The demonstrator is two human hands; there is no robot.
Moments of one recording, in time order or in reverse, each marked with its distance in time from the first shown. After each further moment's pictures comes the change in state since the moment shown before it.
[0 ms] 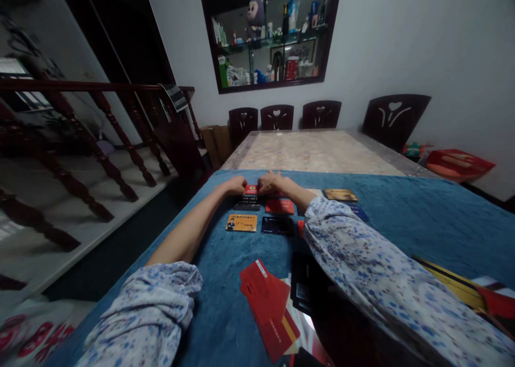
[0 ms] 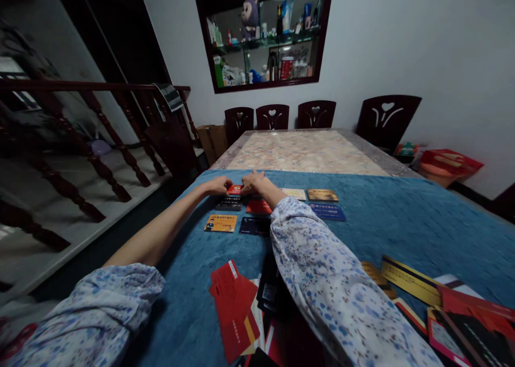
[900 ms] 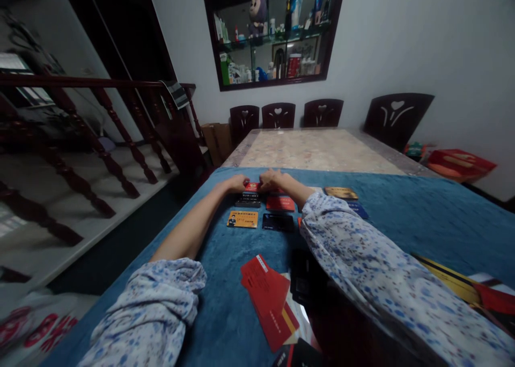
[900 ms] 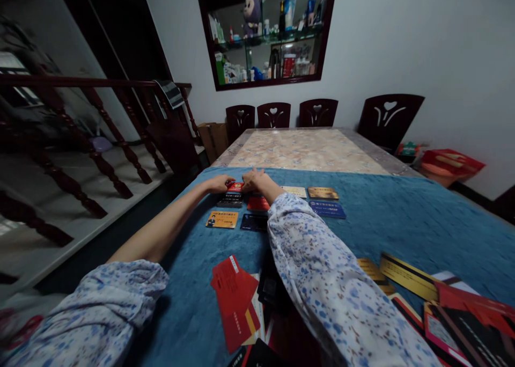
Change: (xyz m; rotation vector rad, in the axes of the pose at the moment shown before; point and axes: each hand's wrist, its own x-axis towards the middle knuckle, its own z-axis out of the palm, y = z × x) left_hand -0.004 0.000 0.003 0.015 0.031 0.053; right_hand 0.005 -0.003 0.000 -0.037 0.015 0.007
